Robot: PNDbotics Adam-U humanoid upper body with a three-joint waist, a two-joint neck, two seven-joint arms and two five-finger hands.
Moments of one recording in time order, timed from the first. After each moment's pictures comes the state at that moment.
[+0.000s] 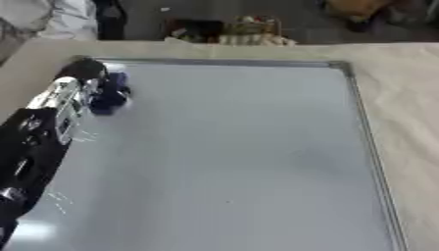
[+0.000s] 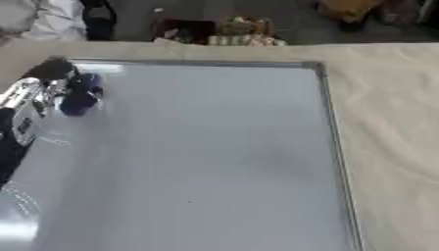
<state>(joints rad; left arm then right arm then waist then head) -1.18 0.48 -0.14 -0.77 -1.12 0.28 -0.34 -0.48 -0.73 -0.09 -1.99 0.17 0.10 -0.75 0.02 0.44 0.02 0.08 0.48</state>
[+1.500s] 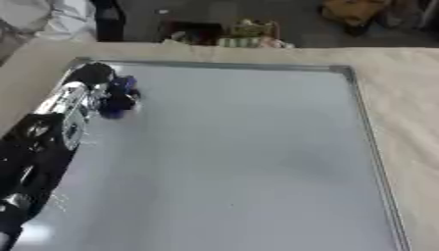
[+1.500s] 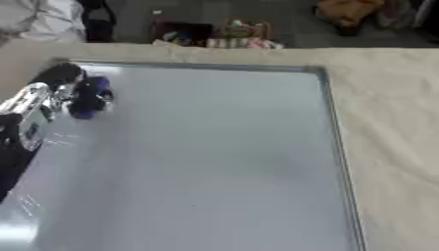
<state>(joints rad) -1.15 0.48 -0.12 -0.78 -1.14 0.32 -0.31 -0.47 -0.73 -0.09 -1.99 0.17 0.10 -0.75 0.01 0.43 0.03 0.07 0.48</state>
